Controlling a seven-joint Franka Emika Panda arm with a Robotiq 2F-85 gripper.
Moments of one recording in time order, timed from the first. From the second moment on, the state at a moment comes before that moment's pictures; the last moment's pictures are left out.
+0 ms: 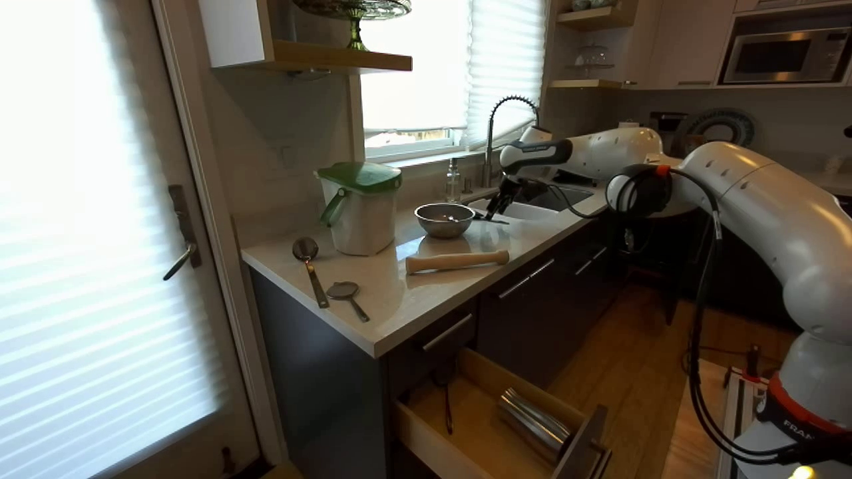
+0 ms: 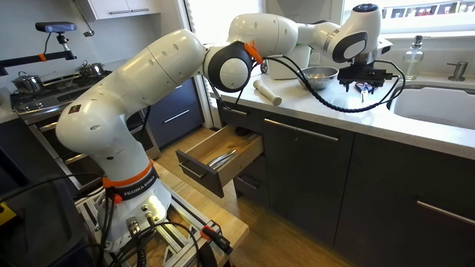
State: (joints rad) arm -0.51 1.14 0.02 -0.65 0.23 2.18 -0.68
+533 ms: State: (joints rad) arm -0.52 1.17 0.02 -0.63 0.23 2.15 -0.63
